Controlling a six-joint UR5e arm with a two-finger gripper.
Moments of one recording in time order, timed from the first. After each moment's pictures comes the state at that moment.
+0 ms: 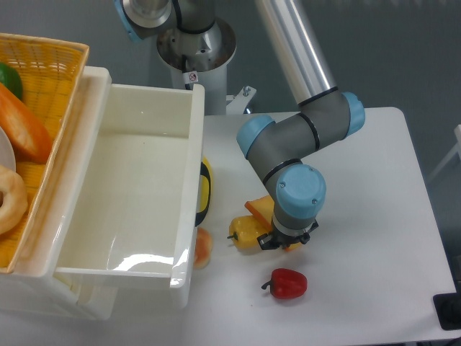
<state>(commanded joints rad) 2.53 -2.15 -1.46 -1.11 1.62 0.11</state>
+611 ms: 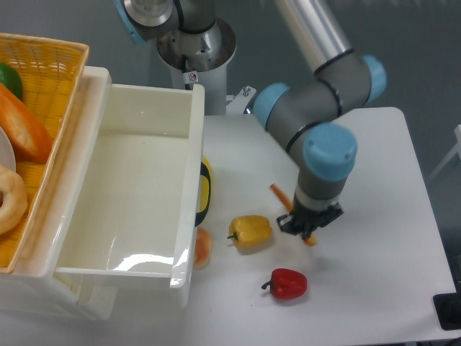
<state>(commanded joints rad) 2.65 -2.00 -1.44 -1.11 1.56 0.60</state>
